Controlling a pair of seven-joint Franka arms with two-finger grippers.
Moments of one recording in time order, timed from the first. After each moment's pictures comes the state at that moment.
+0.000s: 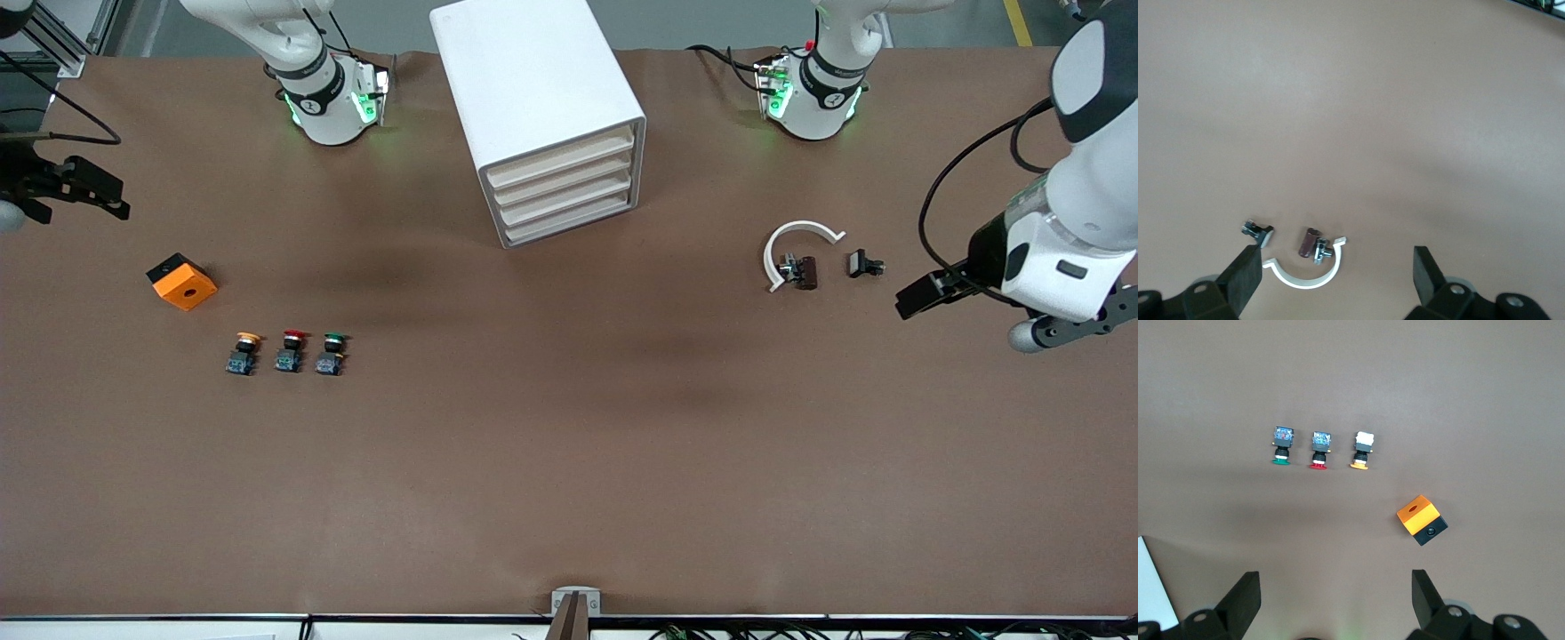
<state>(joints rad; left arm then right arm) -0.03 0.21 -0.14 -1.39 0.01 1.58 -0.45 0.04 -0.14 -0.13 -1.75 -0.06 1.57 -0.15</state>
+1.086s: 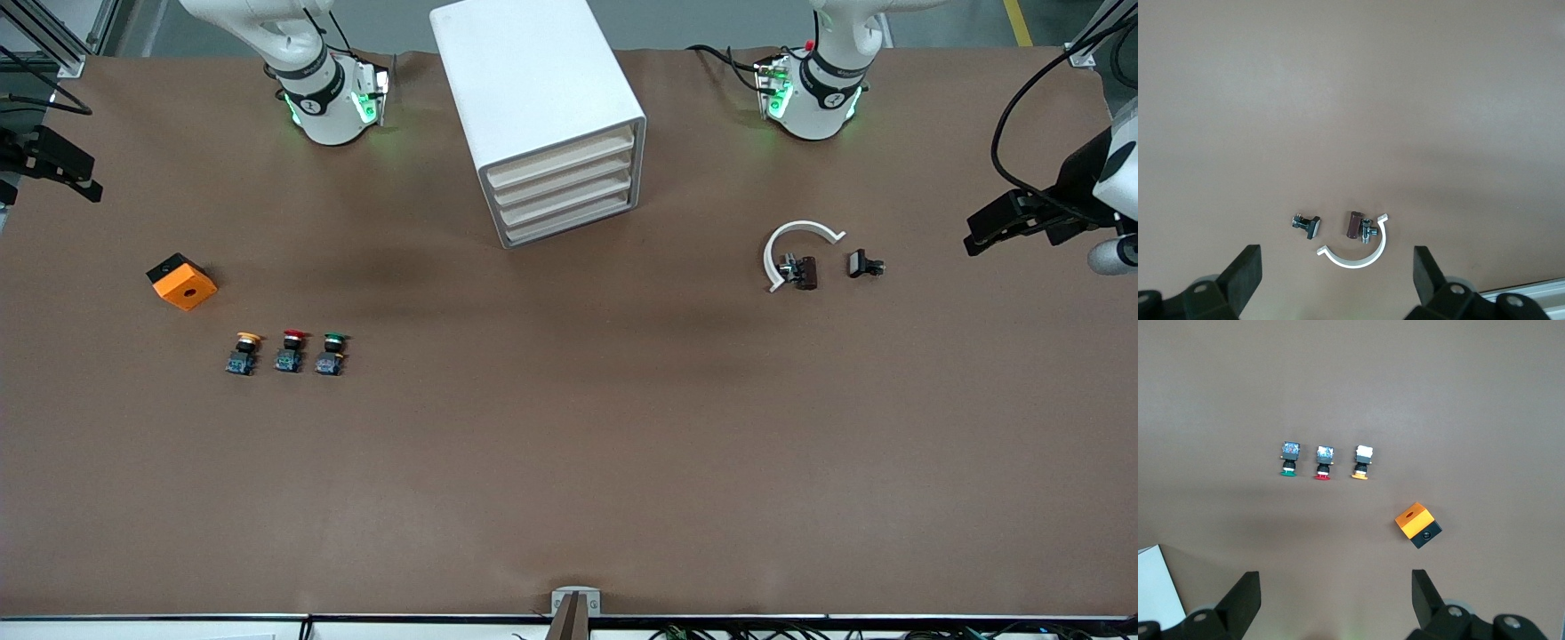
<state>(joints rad) 0.05 0.08 -0.13 -1.41 0.01 1.48 -0.21 0.05 -0.14 -0.12 -1.65 -0.05 1.52 -0.13</state>
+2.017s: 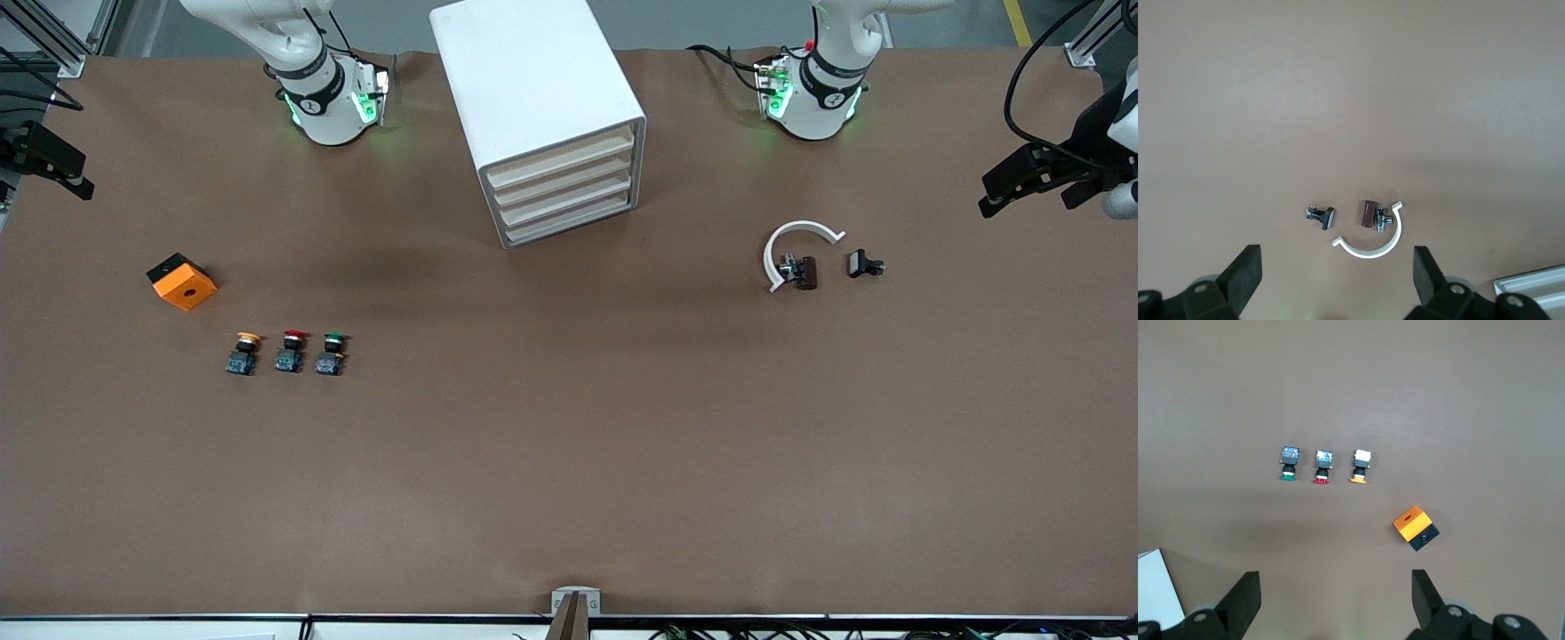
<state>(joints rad) -0.04 -0.08 -0.01 -1.59 0.01 1.53 -0.12 0.05 -0.14 -0.13 -1.64 -0.05 1.52 -0.13</state>
